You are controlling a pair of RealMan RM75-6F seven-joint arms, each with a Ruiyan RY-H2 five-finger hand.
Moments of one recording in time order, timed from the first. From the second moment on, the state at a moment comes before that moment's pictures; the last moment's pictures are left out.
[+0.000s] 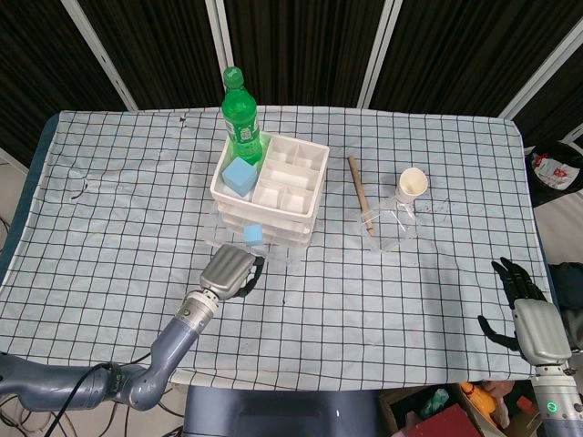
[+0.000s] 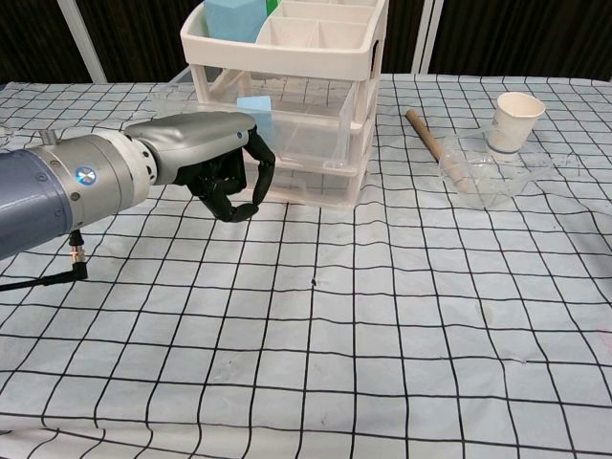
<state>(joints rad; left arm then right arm) -0.85 -1.64 -0.17 -1.67 0.93 1.05 0.58 0.09 -1.12 0.07 -1.66 -1.45 1.41 0.07</state>
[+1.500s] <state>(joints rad) -0.95 -1.74 -0.29 -1.44 0.83 1.02 0.57 0.09 -1.12 0.07 -1.66 -1.45 1.41 0.08</state>
